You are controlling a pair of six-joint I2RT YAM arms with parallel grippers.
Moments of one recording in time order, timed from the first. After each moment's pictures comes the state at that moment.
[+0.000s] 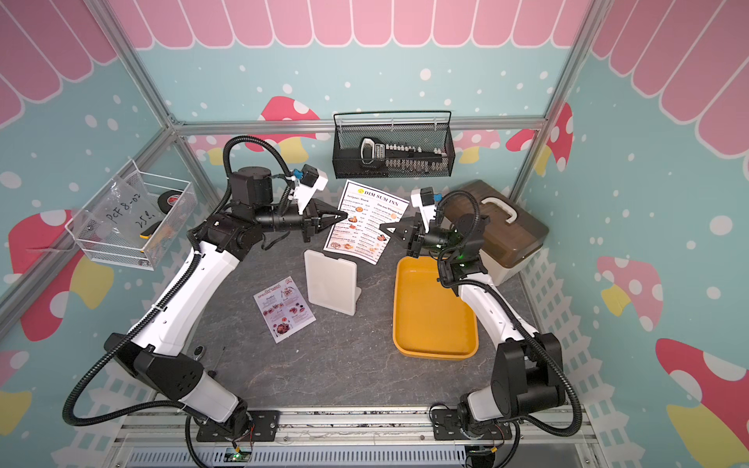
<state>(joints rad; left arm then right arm) -0.39 1.61 1.86 -0.57 0.84 0.16 0.20 1.46 1.13 0.69 -1.14 0.59</state>
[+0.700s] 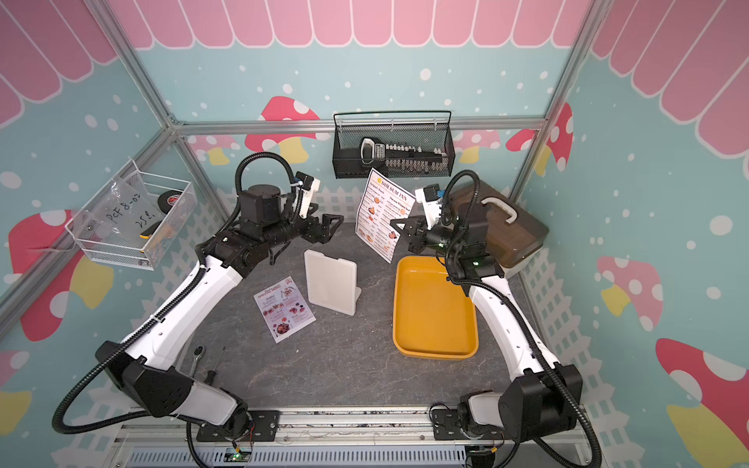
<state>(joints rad) -0.48 1.48 1.62 -0.48 0.10 -0.05 0.20 1.32 1.26 -0.07 -0.79 0.24</state>
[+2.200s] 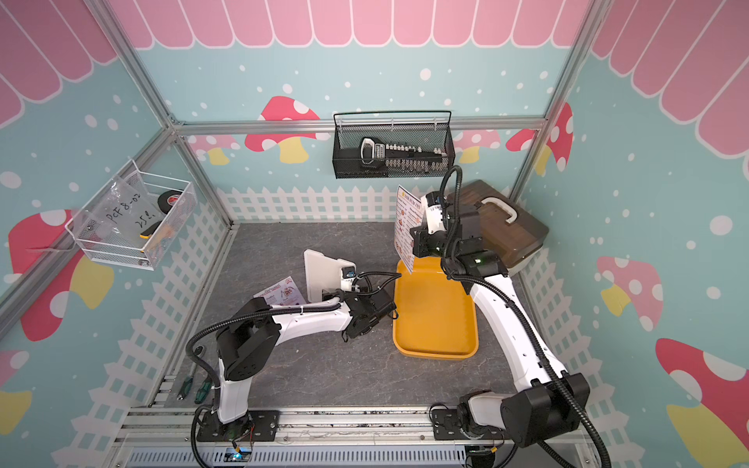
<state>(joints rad) -0.97 2.01 1.37 -0.75 -1.15 -1.08 0.25 1.32 1.37 -0.48 -0.31 0.12</state>
